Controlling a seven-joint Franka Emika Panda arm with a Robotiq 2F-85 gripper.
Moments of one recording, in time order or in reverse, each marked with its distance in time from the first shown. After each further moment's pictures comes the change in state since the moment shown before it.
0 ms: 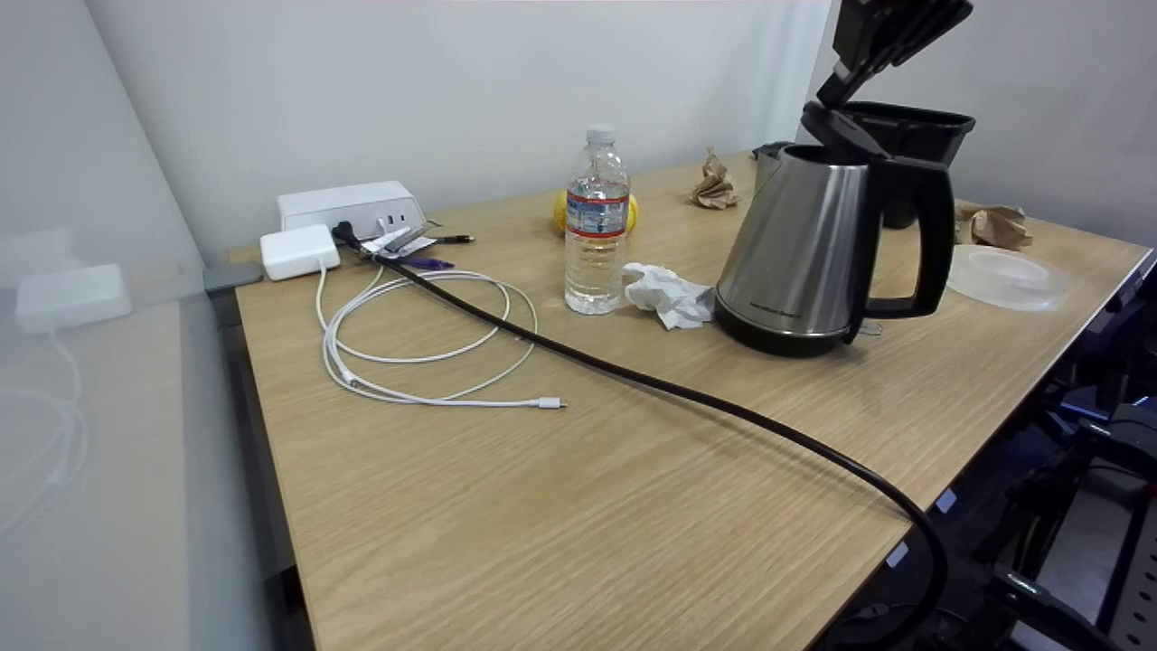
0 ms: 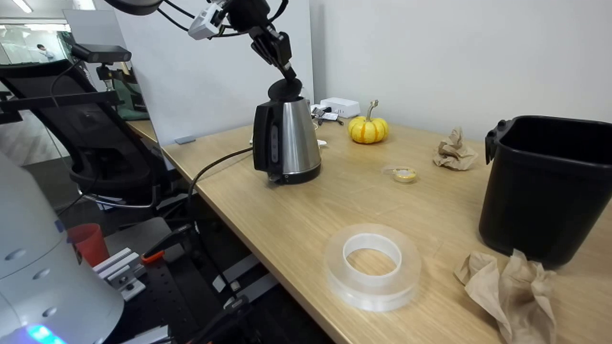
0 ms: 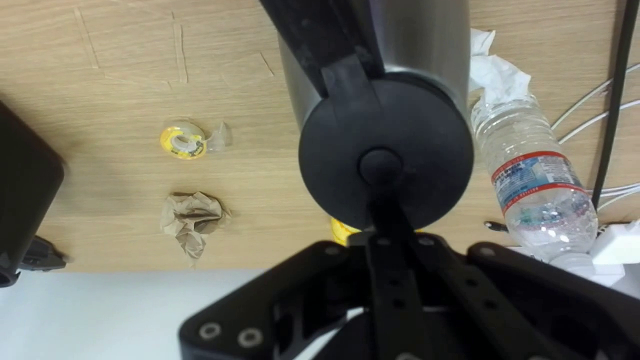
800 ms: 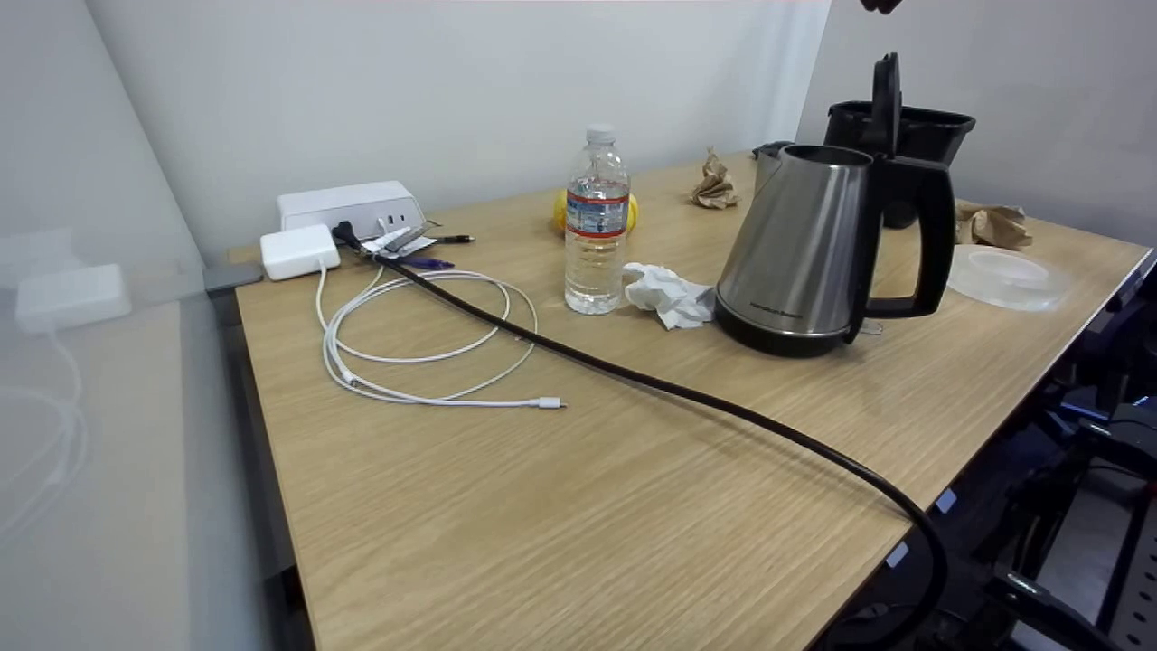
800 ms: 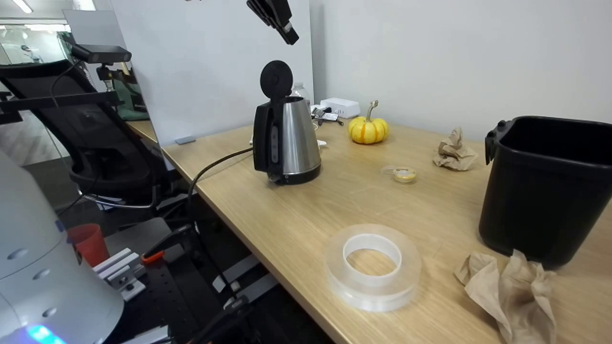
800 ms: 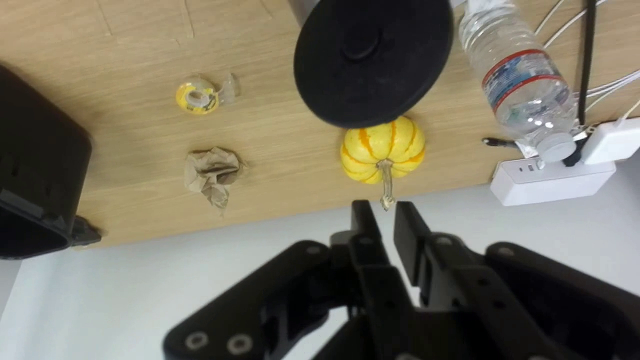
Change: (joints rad) arm 0.036 -0.173 -0.083 -0.001 0.101 -0.067 -0.018
